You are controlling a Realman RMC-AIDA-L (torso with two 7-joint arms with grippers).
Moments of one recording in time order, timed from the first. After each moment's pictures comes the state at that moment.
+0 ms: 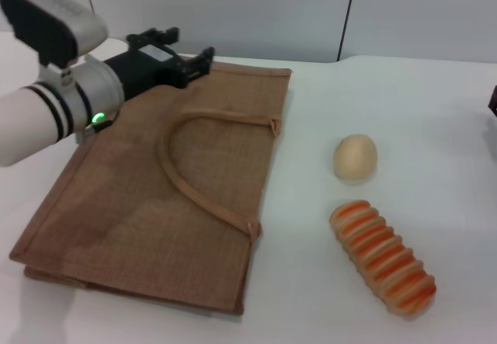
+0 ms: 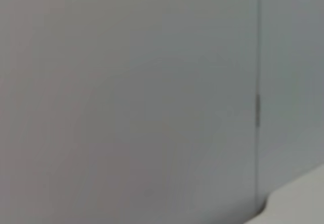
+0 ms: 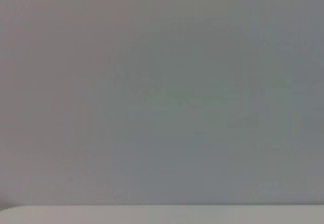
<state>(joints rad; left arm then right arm) -0.53 -2.02 1.45 0.66 -2.13 -0.62 2.07 0.71 2.03 -0.50 0.03 2.37 0.69 -2.91</state>
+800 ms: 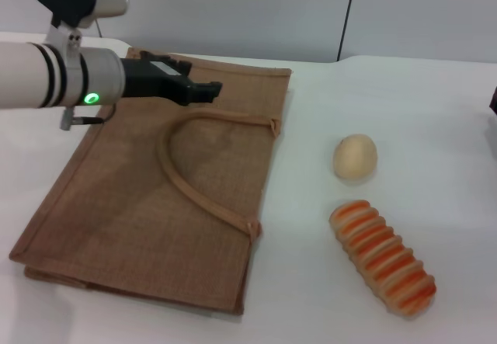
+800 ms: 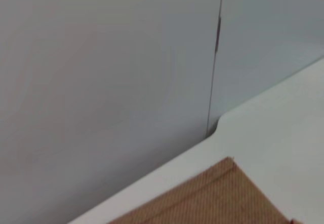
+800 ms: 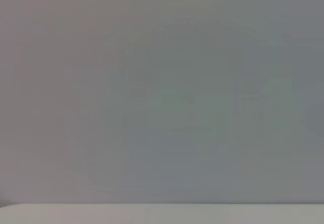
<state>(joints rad) -0.60 -1.97 1.33 0.85 -1.24 -0.81 1.20 0.71 2.03 -0.50 0.02 2.37 0.66 -2.91</state>
